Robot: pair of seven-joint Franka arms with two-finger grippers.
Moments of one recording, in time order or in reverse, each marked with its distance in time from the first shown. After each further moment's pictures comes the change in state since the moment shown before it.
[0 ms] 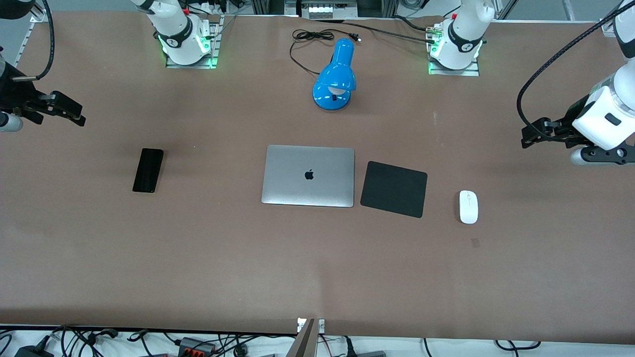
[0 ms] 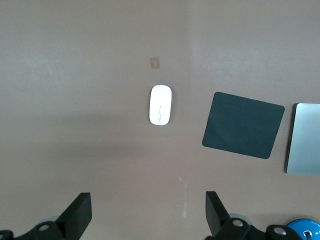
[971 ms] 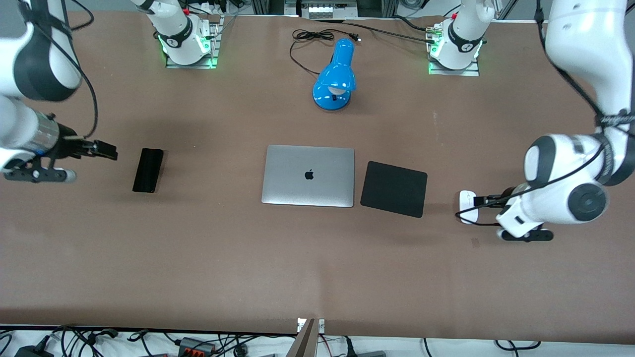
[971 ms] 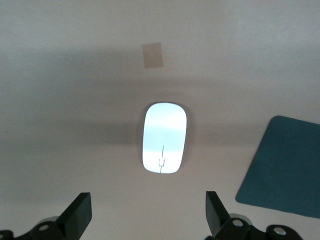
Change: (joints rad) left arm 0.019 0.499 0.002 0.029 0.000 0.258 0.009; right arm -0.001 0.260 0.001 -0.031 -0.025 0.136 0.000
